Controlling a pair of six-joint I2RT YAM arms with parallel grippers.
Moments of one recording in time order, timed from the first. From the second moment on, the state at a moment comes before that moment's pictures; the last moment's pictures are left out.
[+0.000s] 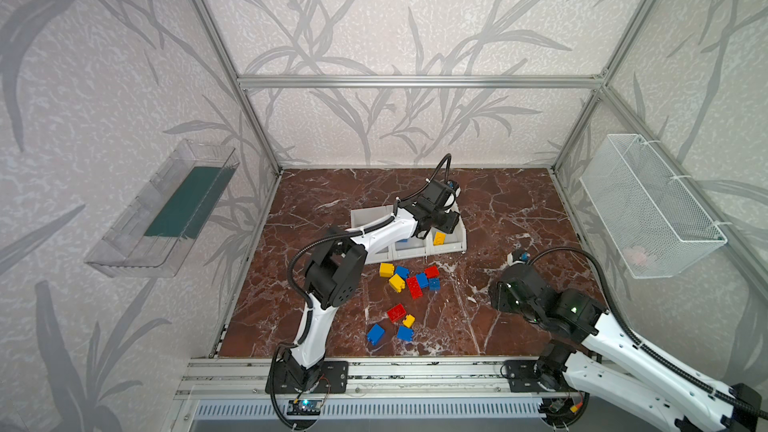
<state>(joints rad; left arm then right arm) -0.73 2.09 1.67 -0.34 0.07 -0.17 0.77 0.75 0.63 -0.88 0.28 0.82</state>
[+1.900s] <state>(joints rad) -0.71 0.80 0.56 -0.38 -0.26 -0.42 0.91 1.74 1.08 -0.64 0.08 0.67</state>
